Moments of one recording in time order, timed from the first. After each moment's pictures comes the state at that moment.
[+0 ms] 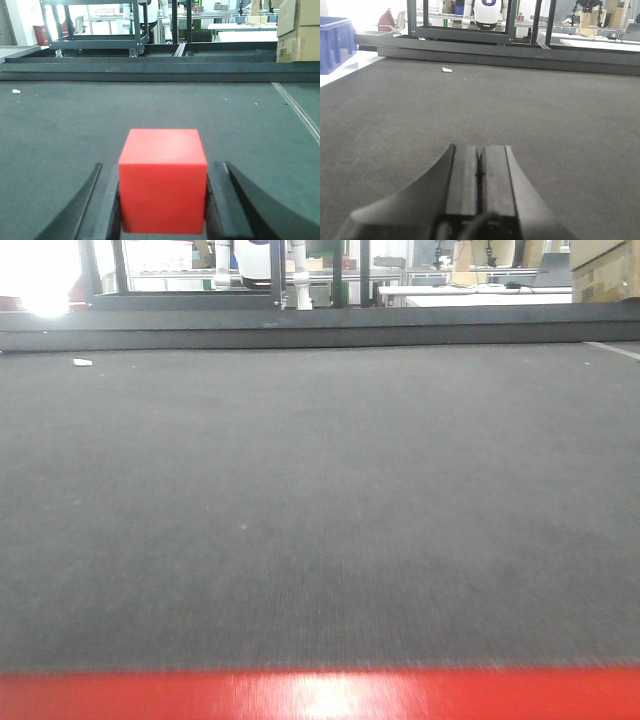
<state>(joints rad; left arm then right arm) -0.03 -0.01 0.03 0.00 0.01 -0.04 0.09 0.20 -0.41 0.10 0.32 0.01</state>
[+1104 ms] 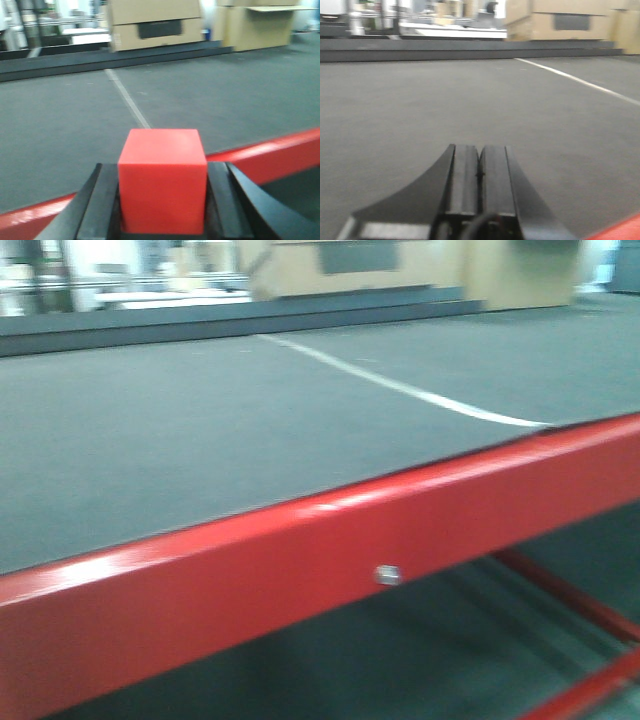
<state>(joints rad) -0.03 -0.01 0.03 0.00 0.01 -0.04 0.09 0.20 -0.41 0.10 0.32 0.01</state>
